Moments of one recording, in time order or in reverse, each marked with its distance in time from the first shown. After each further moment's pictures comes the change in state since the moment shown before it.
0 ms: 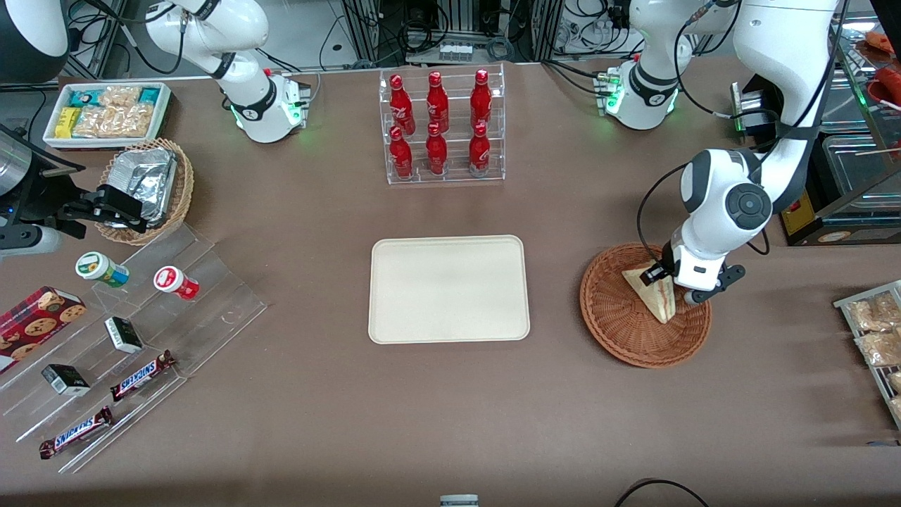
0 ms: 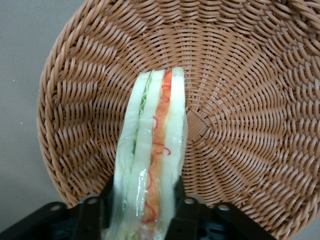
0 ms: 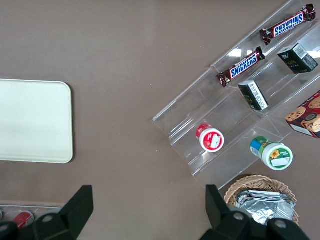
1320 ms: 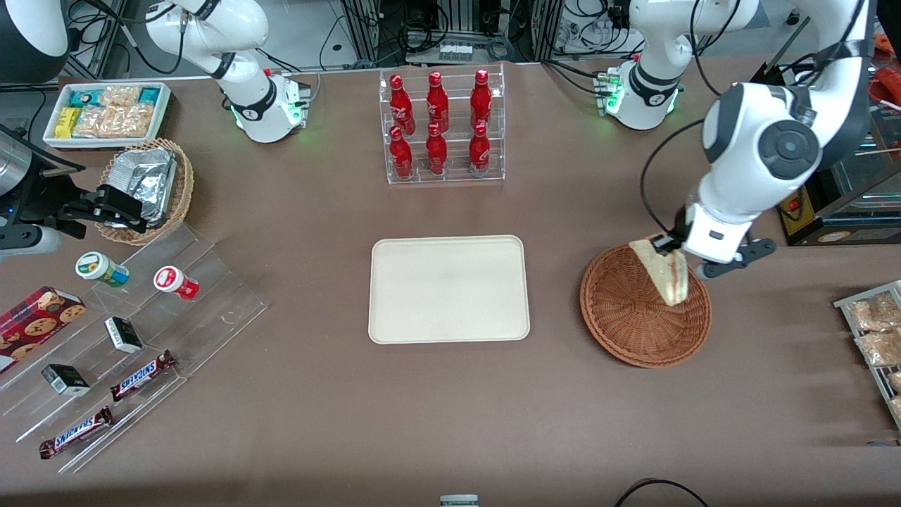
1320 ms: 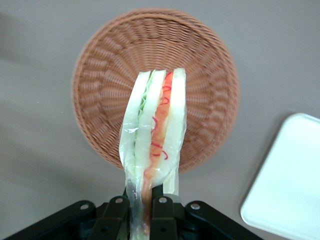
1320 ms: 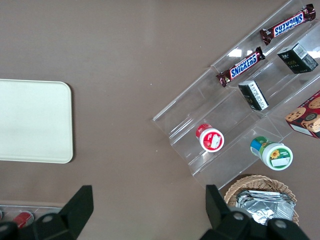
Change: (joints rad) arm -0.043 -0.207 -0.083 0.238 0.004 -0.472 0.068
